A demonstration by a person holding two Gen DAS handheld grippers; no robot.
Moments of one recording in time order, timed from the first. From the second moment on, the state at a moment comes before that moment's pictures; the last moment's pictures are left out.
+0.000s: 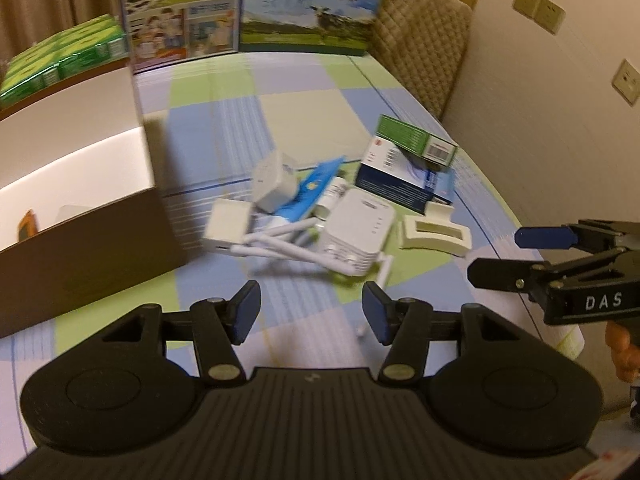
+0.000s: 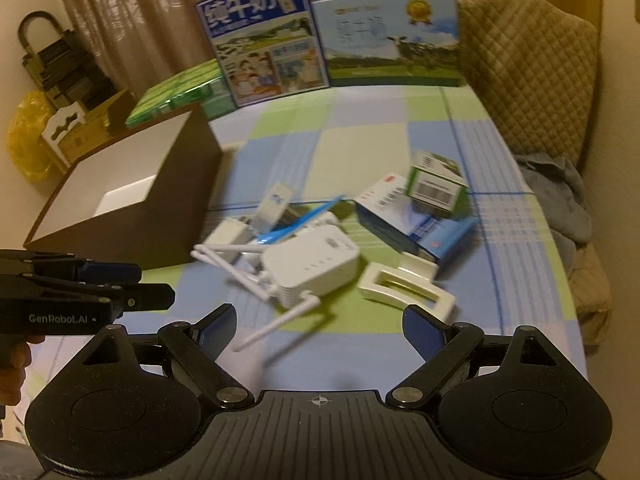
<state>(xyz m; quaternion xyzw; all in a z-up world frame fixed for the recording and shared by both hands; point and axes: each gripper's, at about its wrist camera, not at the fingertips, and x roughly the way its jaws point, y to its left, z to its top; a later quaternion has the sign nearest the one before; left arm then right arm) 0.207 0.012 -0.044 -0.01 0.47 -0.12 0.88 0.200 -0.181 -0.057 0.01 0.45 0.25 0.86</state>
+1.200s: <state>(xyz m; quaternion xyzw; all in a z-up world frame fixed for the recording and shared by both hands) 0.314 -0.071 -0.114 0.11 0.49 -0.21 0.84 0.252 -0.268 -0.096 0.06 0.48 0.16 0.86</state>
